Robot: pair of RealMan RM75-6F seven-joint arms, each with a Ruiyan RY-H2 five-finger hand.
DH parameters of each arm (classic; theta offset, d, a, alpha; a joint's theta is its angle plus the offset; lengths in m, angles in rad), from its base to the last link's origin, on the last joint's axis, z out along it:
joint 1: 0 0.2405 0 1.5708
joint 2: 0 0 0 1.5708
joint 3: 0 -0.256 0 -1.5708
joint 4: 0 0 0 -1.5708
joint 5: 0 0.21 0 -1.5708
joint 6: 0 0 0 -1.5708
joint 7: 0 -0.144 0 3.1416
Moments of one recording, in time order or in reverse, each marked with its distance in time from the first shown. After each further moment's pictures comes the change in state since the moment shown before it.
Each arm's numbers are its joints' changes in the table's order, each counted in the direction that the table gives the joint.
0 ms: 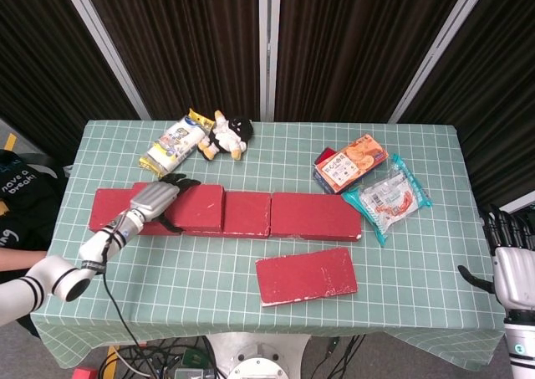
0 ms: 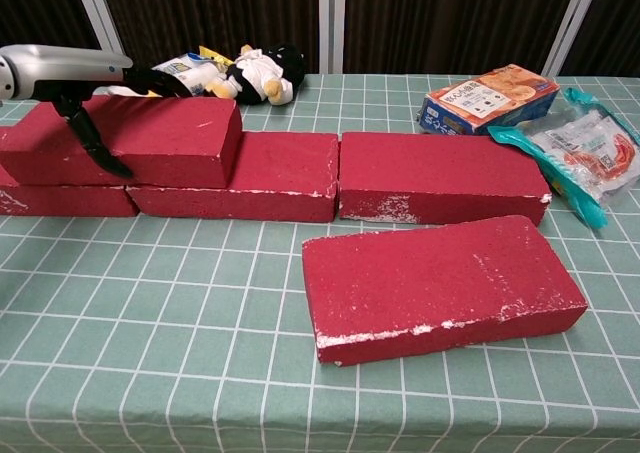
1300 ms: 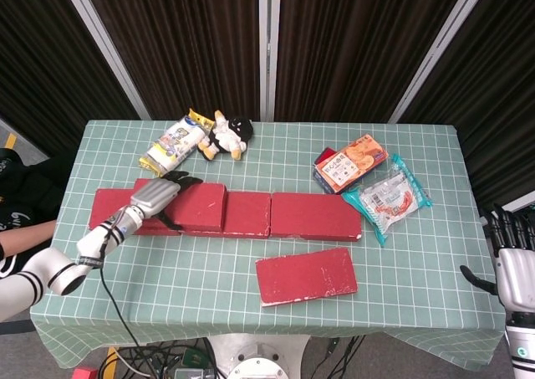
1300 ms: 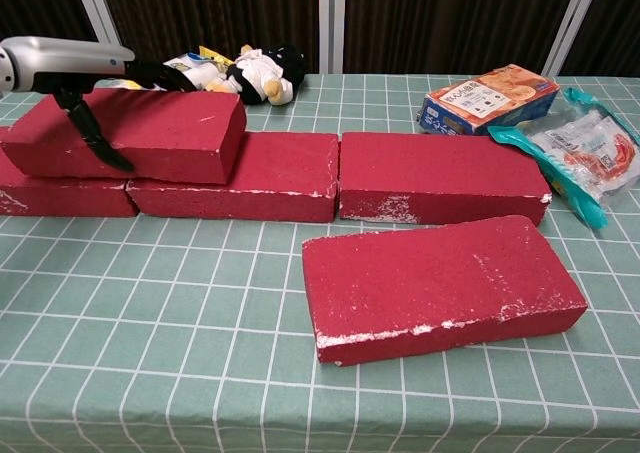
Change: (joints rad) left arm -0.013 0.005 -0.018 -0.078 0.141 0.027 0.157; right arm -0.012 -0.008 0.002 0.014 -0.016 0.029 0.005
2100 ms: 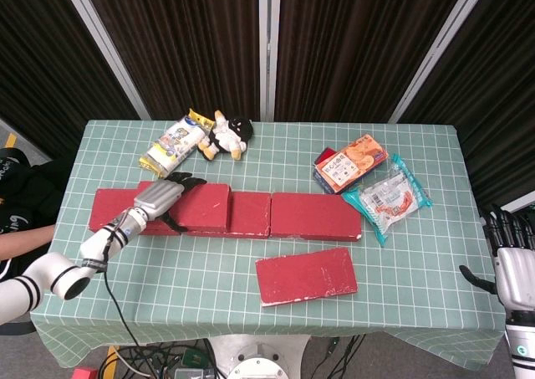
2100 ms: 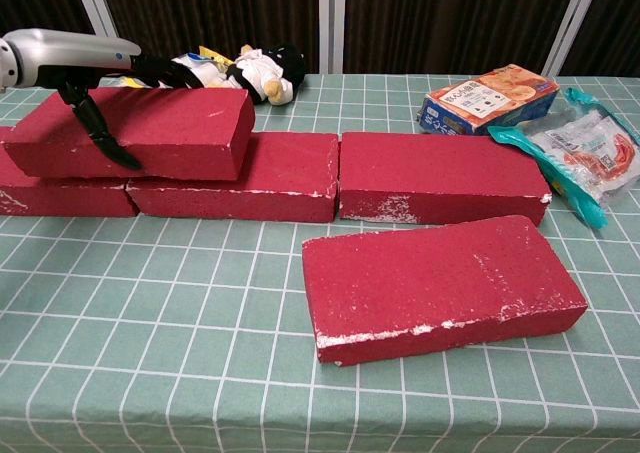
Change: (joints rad) left arm 0.028 -0.039 0.081 0.119 -0.041 -0.072 -0.098; right arm 0.006 0.001 -0.001 -0.019 -0.005 -0.006 -0.020
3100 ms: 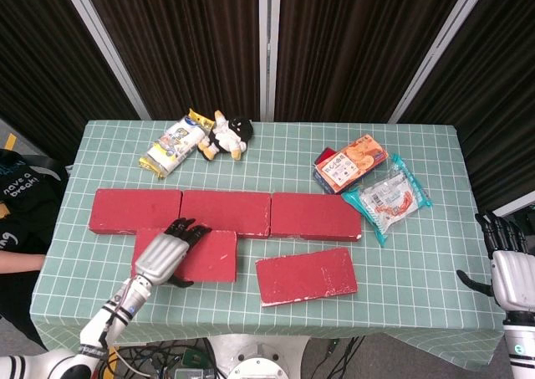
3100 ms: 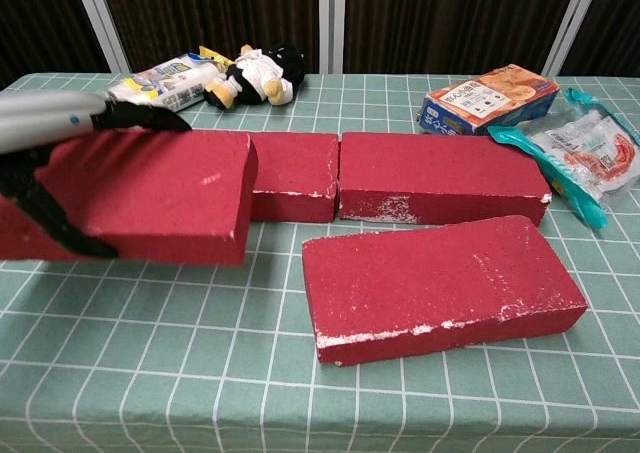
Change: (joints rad) left arm 0.267 -0.040 -0.071 0.630 -0.276 0.415 -0.811; right arm 0.006 0.042 0.018 -0.084 0.013 -0.046 -0.059
